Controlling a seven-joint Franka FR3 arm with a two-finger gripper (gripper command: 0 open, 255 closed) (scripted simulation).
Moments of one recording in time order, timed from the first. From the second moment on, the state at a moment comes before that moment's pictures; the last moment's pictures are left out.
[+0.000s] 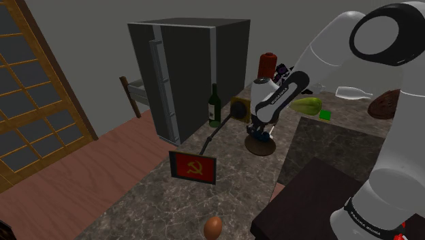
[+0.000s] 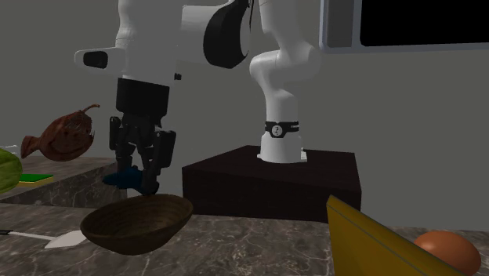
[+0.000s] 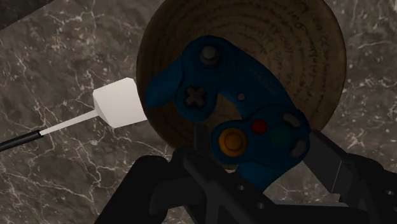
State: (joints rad) arm -0.19 0.29 0.01 -2.33 -0.34 2.67 0.23
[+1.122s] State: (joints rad) arm -0.17 0.38 -0.02 -2.32 -0.38 2.75 0.28
